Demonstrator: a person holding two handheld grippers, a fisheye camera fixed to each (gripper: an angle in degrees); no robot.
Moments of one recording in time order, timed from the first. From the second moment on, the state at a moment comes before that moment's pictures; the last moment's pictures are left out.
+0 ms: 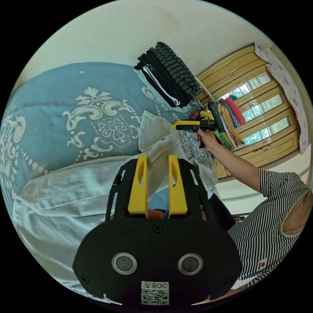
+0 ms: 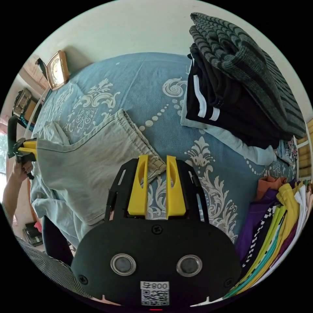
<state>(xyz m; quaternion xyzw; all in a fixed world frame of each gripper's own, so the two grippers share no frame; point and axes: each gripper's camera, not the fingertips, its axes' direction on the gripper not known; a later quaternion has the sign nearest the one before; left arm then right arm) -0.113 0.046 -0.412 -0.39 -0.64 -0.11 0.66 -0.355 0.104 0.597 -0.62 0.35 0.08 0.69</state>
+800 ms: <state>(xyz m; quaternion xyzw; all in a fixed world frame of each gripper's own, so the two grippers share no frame) -0.138 0.075 -0.374 -0.32 -0.72 -0.04 0.61 -0.391 -0.040 0.490 -0.53 0.48 0.15 0.68</state>
